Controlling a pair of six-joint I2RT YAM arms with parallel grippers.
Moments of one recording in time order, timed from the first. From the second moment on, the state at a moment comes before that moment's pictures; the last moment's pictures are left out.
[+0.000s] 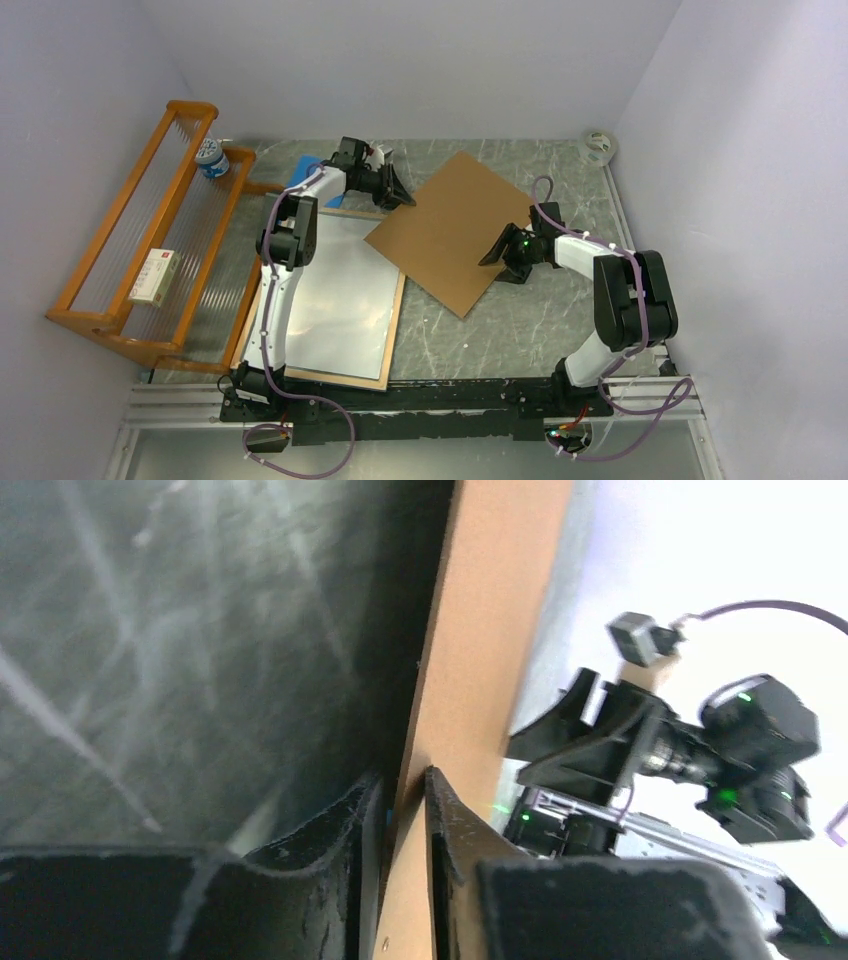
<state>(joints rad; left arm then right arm) -0.27 2.55 2.03 -0.41 0.95 -0.59 0.13 1.62 0.80 -0.28 -0.40 0.74</state>
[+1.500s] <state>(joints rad) -0.01 1.82 2.00 -0.52 0.60 -0.44 0.67 1.84 1.26 -0.42 -0.08 0.61</state>
